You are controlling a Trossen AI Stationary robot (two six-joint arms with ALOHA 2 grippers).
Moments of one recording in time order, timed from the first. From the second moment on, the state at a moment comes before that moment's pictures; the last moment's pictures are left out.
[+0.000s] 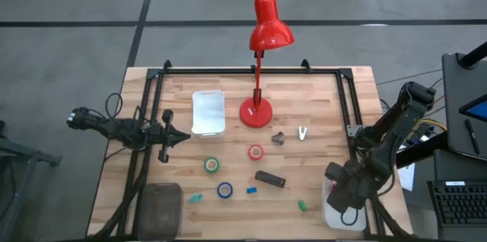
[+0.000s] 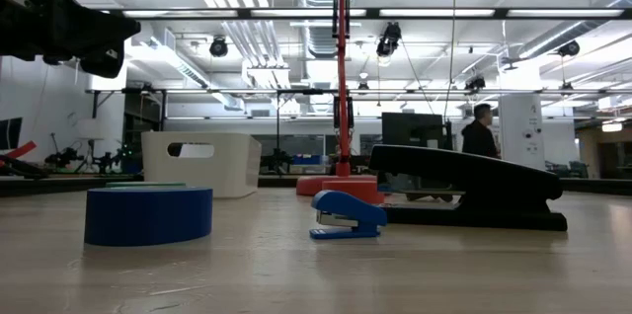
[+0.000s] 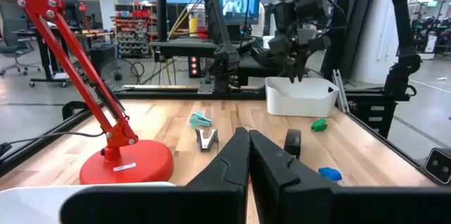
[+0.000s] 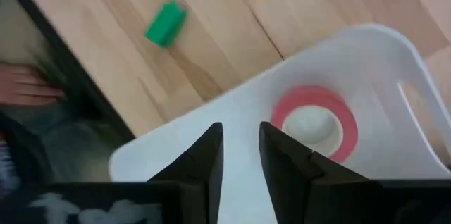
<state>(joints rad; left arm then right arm) -0.32 0.02 0.03 0.01 -0.31 -0.01 0.95 1.23 0.86 -0.86 0.07 1.64</state>
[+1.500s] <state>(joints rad) -0.32 0.03 0.03 0.01 -0.31 -0.01 0.34 1.79 1.20 -0.35 0.34 0.28</state>
